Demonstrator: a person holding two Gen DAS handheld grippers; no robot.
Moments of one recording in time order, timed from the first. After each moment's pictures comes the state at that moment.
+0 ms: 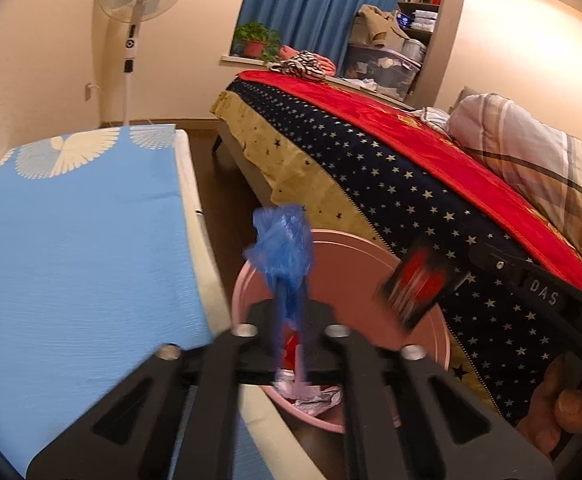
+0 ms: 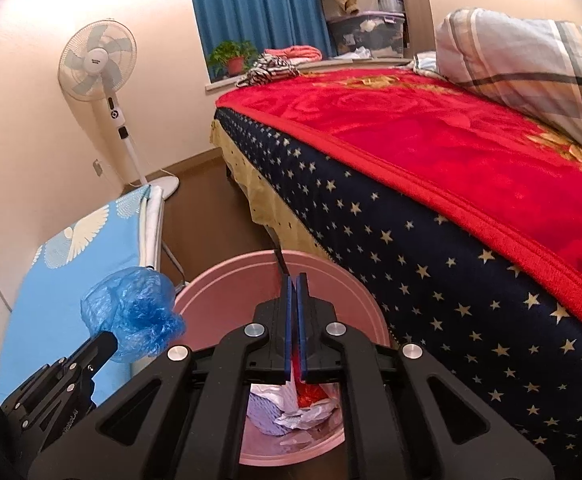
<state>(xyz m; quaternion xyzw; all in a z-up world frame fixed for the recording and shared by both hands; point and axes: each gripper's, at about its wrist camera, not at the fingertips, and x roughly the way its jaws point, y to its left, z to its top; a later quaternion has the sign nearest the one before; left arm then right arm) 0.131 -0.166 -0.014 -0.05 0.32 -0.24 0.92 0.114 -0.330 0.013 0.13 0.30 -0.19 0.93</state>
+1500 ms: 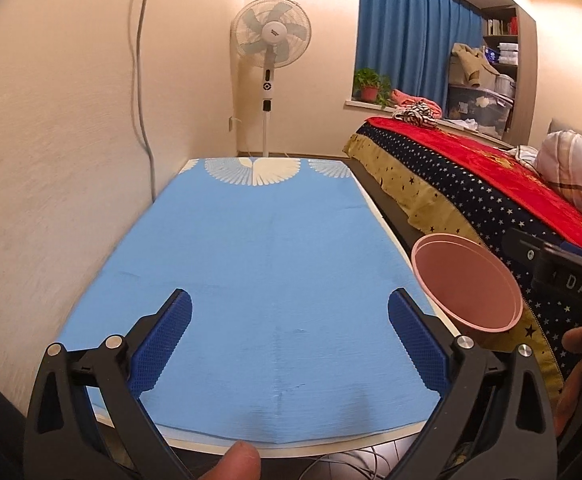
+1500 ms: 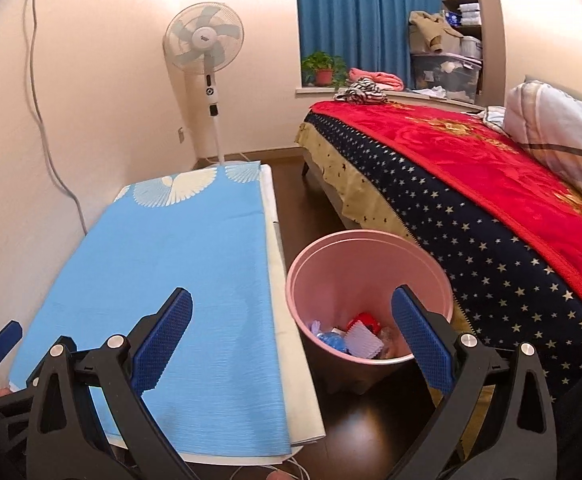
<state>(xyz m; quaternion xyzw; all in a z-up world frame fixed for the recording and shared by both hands) -0.018 0.006 0.029 -0.03 0.26 -0.02 0.96 0.025 -0.169 0.049 0.03 0.29 -0.07 0.96</state>
